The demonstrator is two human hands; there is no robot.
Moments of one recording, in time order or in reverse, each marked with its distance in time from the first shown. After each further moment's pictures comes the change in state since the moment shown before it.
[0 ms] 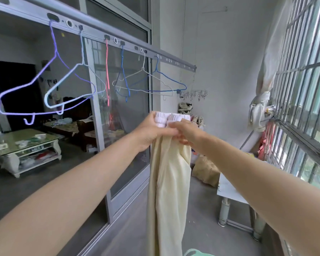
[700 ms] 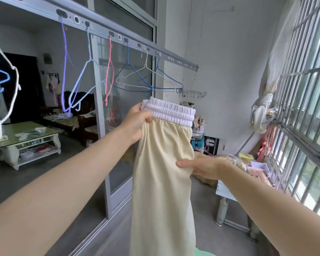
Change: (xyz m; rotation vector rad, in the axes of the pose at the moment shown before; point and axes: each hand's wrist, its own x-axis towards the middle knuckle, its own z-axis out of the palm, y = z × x) left_hand -0.007 0.014 -0.041 -0.160 0.273 0.060; right_hand -0.002 0.094 -0.018 0.010 -0.414 0.223
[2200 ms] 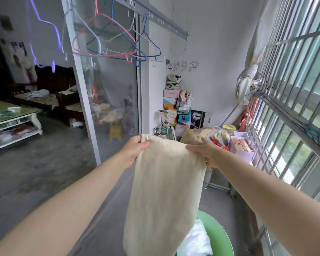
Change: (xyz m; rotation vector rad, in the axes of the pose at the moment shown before) left_hand -0.063 -0.149 -0.031 0.225 -0.152 -0.367; right_hand -0.025 0.058 0.013 0.145 0.544 0.307
